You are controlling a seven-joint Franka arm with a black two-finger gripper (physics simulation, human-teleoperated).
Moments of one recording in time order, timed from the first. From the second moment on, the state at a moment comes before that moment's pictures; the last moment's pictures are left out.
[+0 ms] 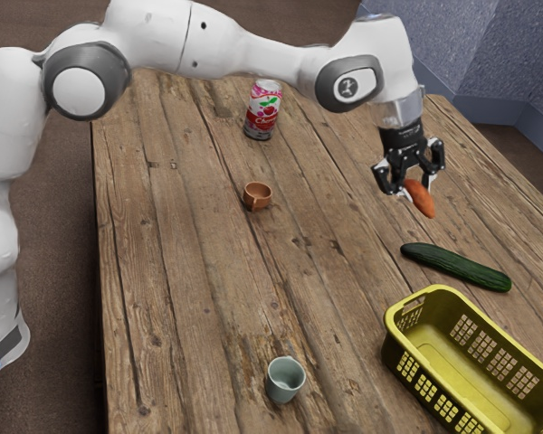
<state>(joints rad) 0.26 0.32 -0.39 -1.40 -0.18 2.19 -1.66</state>
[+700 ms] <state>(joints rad) -0.11 0.46 -0.39 -1.28 -0.13 2.22 -1.79</state>
